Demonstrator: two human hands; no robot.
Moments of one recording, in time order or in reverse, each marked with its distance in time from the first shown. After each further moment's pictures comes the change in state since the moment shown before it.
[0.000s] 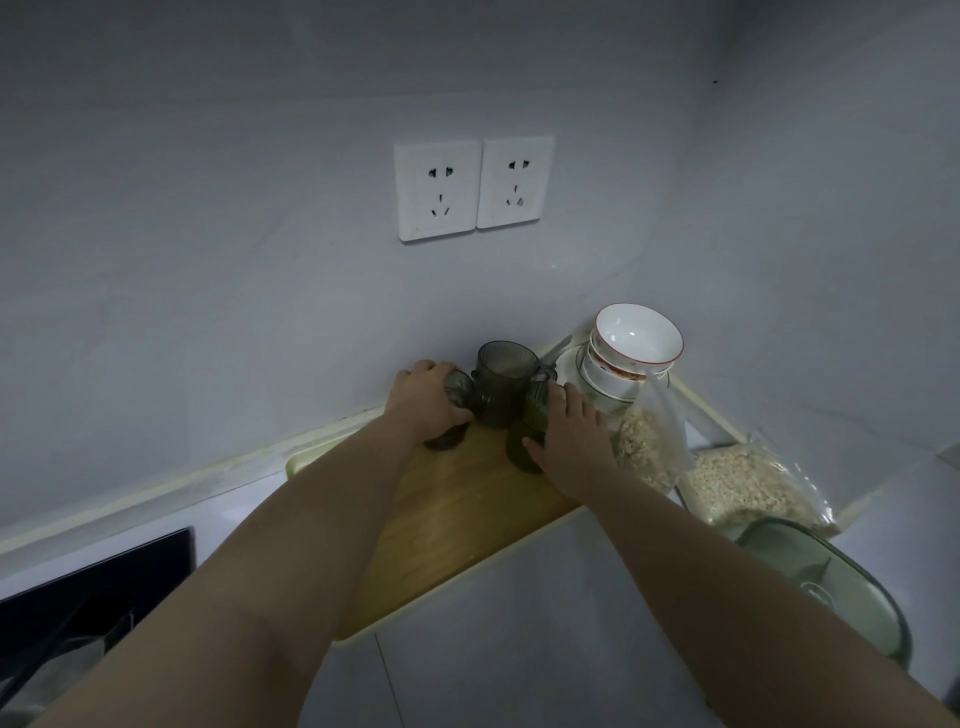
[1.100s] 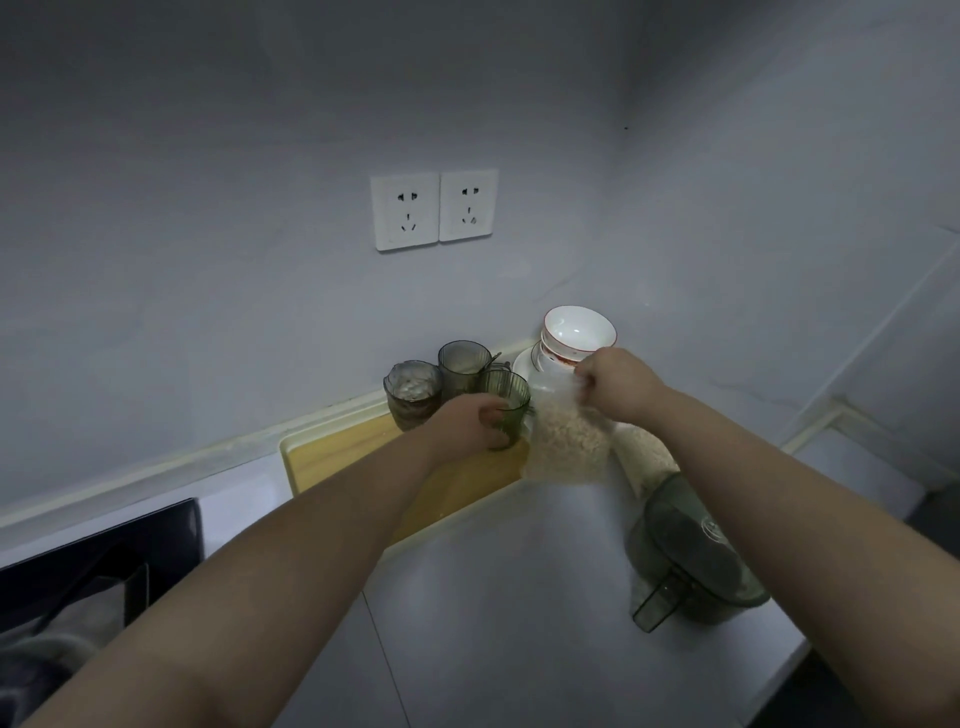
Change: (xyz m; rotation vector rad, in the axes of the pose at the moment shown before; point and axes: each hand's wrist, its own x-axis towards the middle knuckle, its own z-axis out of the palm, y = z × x) left_hand -0.100 0.090 -0.006 -0.488 -0.236 0.177; right_hand -0.058 0.066 -0.124 0.037 0.014 -0.129
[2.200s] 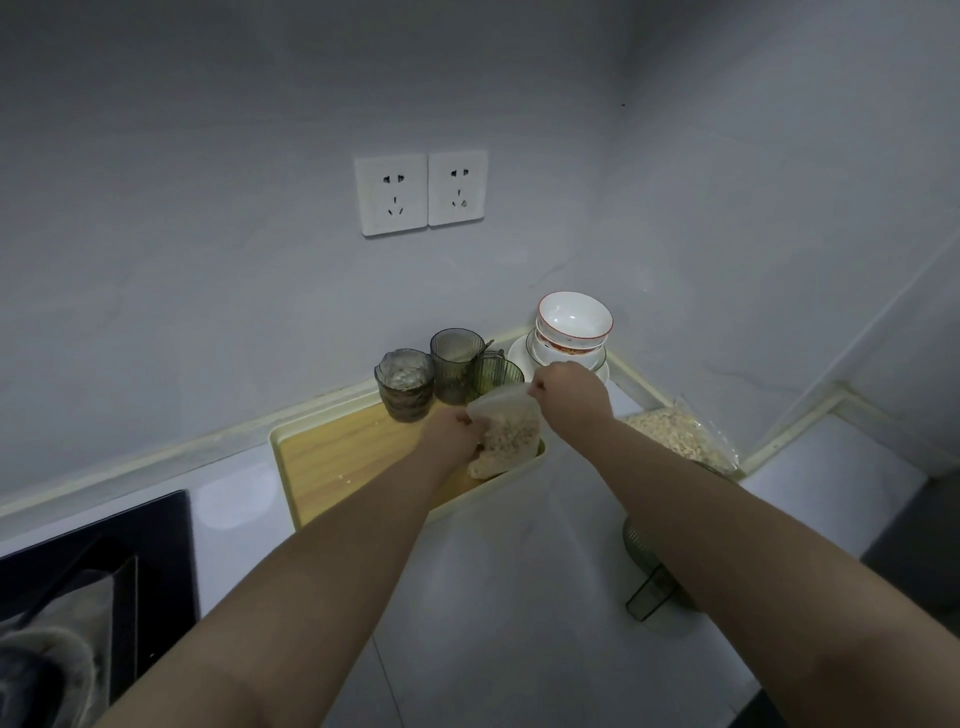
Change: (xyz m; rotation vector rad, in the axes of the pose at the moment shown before) left_hand -0.007 -0.006 0.031 -0.385 0.249 -0.328; right_hand 0.014 -0.020 0.063 0.001 0.207 0.008
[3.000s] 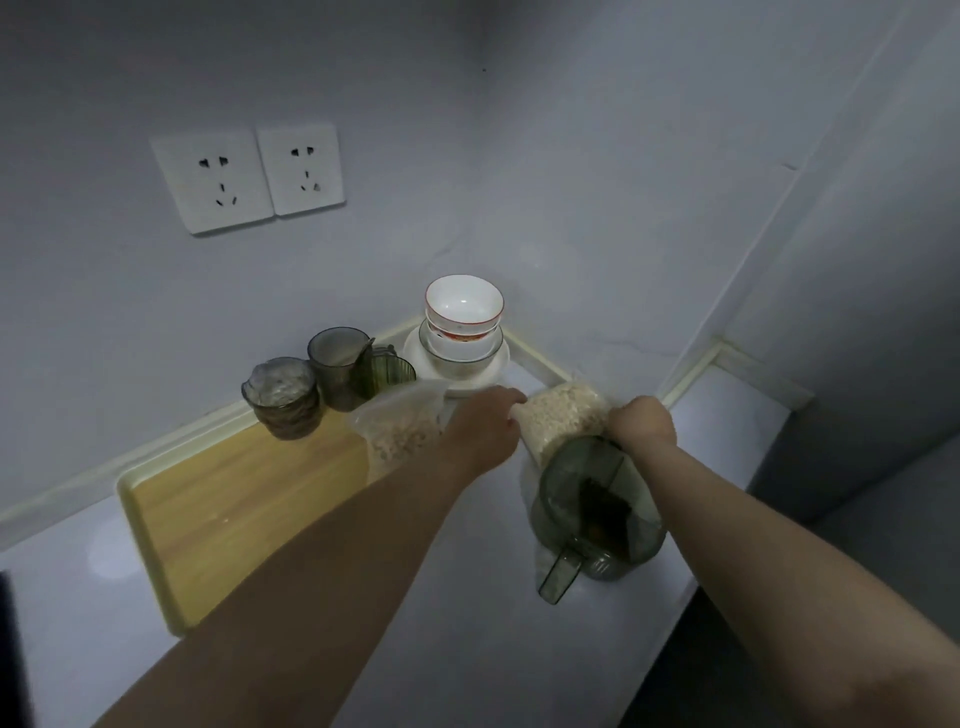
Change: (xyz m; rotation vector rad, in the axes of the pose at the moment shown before) left_hand 0.010 0.053 0.127 0.609 -0.227 0.601; right_hand -0.071 0.177 -0.011 0.380 -0.027 0.975
